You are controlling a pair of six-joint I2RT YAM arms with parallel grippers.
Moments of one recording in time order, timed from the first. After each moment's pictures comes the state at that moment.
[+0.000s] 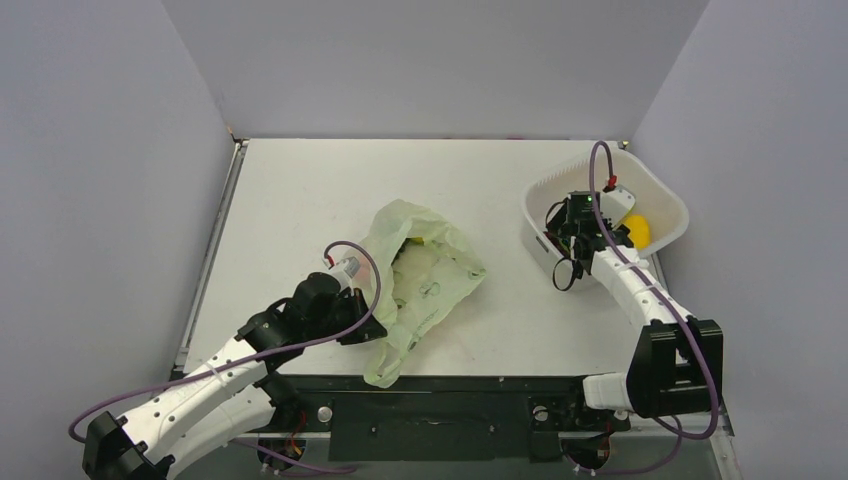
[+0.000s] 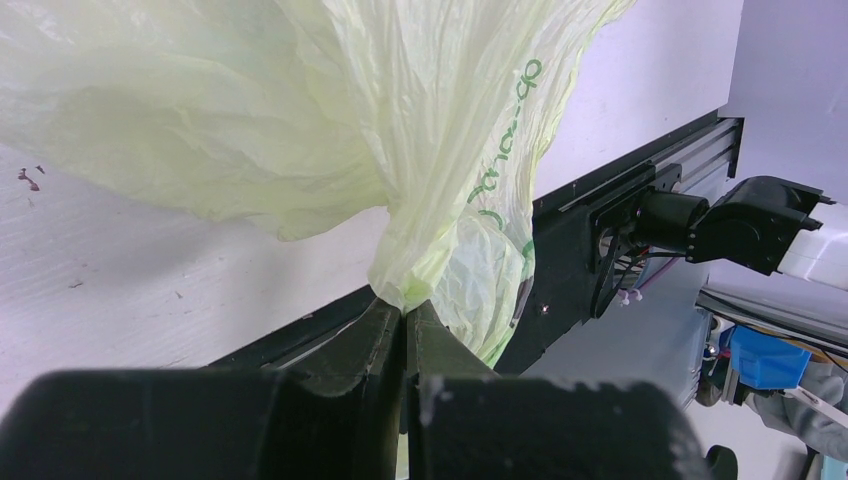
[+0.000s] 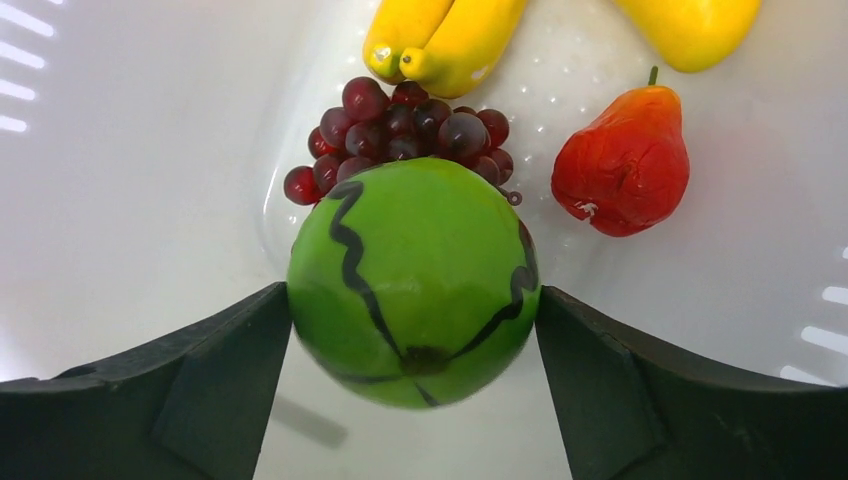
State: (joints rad) left arm -0.74 0.76 0.53 -0.48 0.19 -0.86; right arm 0.09 1.34 0.90 -0.38 0.46 0.66
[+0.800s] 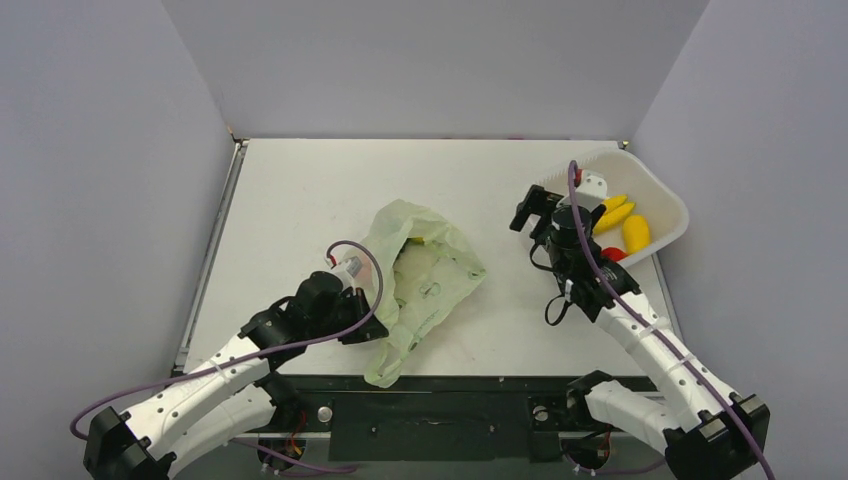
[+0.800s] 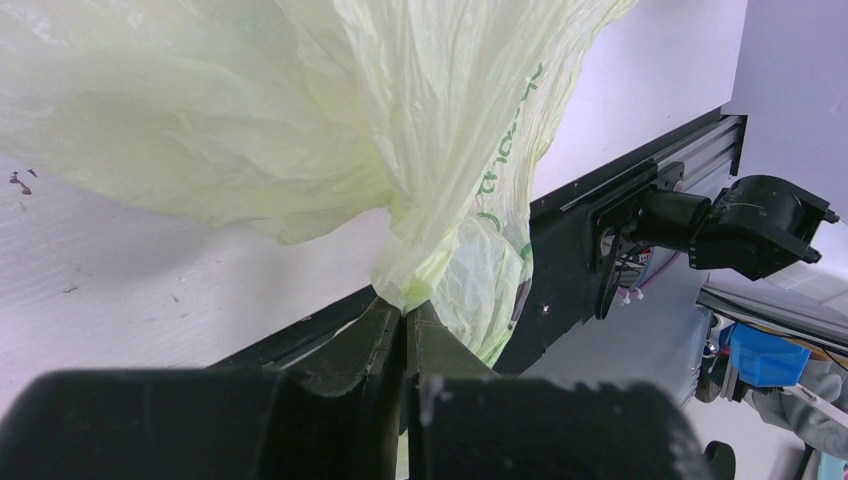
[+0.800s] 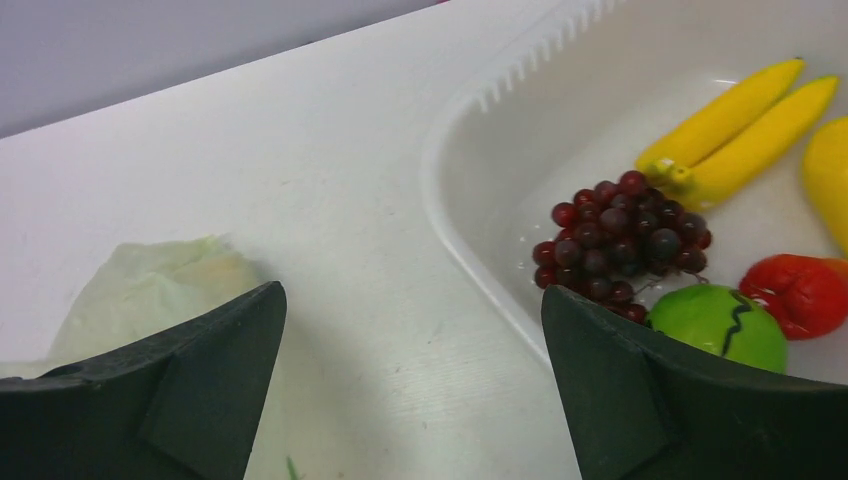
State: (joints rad) left arm -0.74 0.78 0.53 -0.47 0.20 -0.86; right arm 0.42 0.99 0.87 -0.23 0.48 0.43
